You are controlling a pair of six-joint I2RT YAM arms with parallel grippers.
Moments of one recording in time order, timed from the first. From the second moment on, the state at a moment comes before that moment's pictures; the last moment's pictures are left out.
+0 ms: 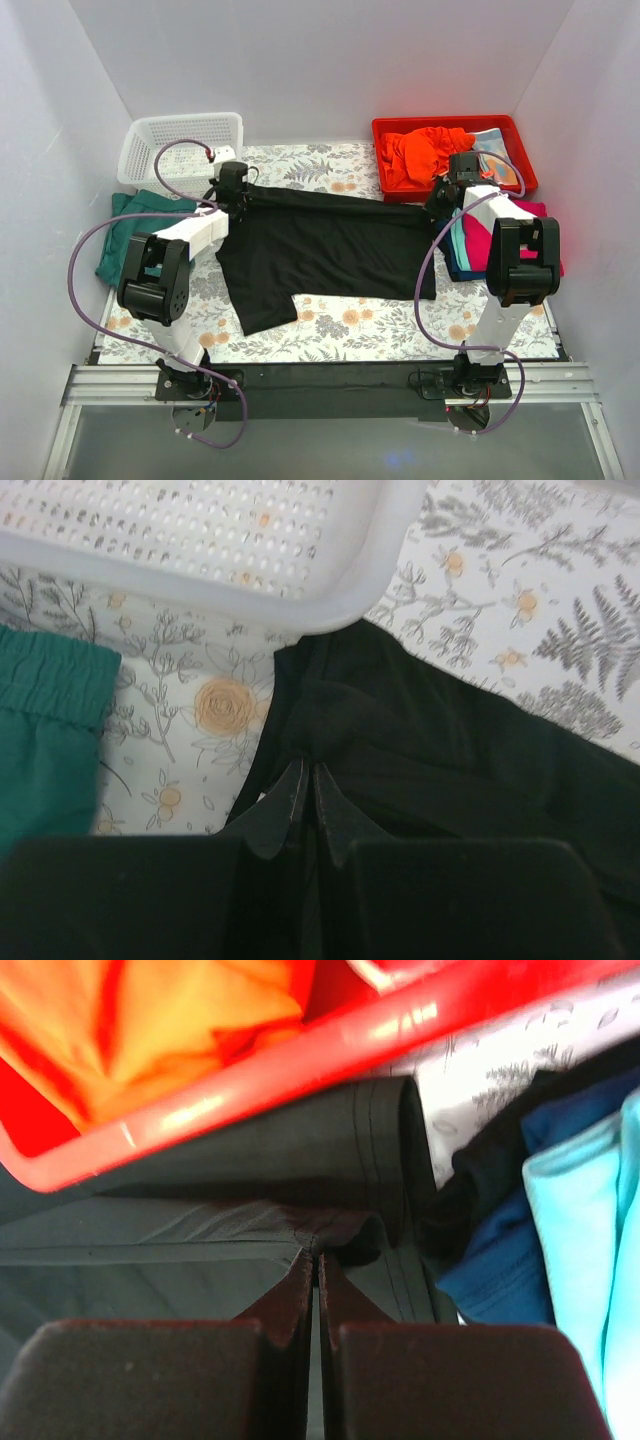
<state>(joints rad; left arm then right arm) -0.25 1.75 1.12 0.10 -0.49 -0.31 0.05 1.85 1.29 -0.40 -0.16 0.50</state>
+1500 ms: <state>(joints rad) -0.25 1.42 0.83 -0.13 -0.42 -0.46 0.08 1.55 1.06 -0.62 0.00 0.54</state>
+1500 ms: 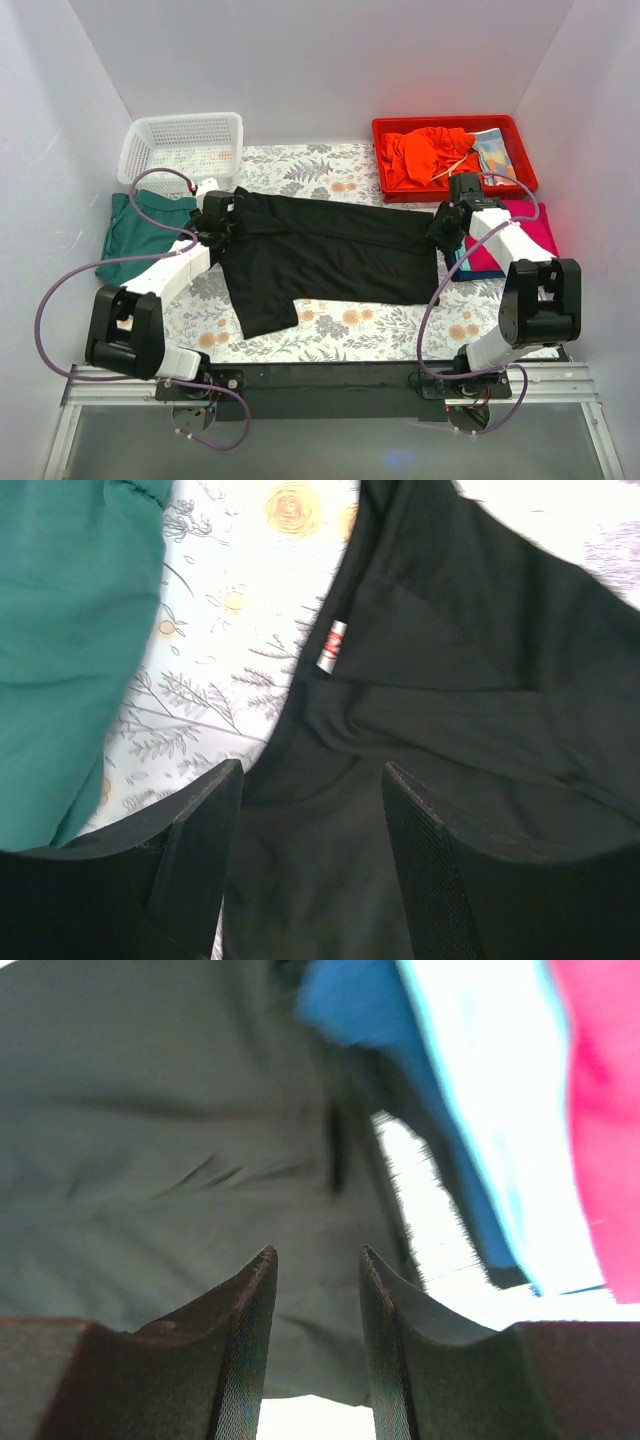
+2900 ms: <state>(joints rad) -0.15 1.49 0.88 -0.91 -0.25 -0.84 0.29 1.51 0.80 -0.67 -0.14 0.53</state>
